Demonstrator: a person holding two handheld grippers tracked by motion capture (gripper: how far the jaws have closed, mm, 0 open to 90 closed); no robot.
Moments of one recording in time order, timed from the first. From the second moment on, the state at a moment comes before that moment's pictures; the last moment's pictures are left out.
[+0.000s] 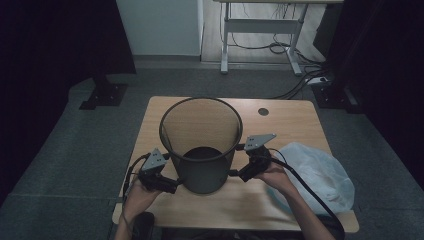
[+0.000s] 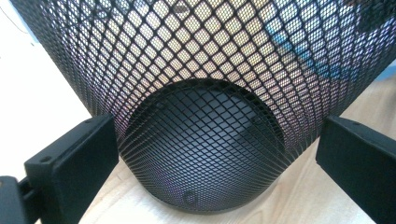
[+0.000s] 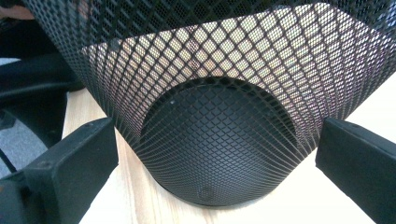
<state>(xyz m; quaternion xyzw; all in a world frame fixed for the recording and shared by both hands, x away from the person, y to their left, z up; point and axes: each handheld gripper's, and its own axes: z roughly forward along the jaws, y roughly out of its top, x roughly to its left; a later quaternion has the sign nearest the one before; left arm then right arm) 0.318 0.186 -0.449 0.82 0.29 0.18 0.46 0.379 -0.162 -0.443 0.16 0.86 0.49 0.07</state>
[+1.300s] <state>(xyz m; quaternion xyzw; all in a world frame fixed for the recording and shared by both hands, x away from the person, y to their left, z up) 0.364 0.204 -0.447 0.74 0.44 0.24 0.44 0.407 -0.206 -0.443 0.33 0.80 0.46 0.20</state>
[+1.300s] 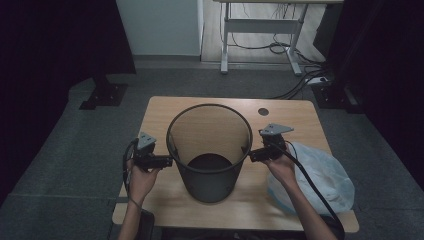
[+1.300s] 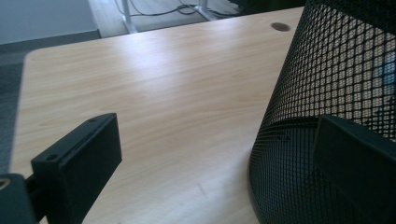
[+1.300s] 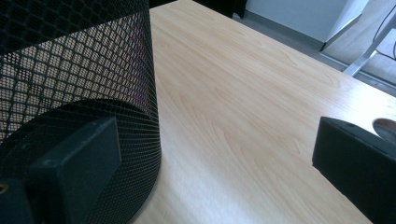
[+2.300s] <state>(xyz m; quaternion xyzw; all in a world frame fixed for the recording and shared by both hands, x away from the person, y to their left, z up) 0.307 0.128 -0.451 0.76 0.40 0.23 0.46 0.320 -0.289 -0.452 0.35 0.79 0.46 0.21</state>
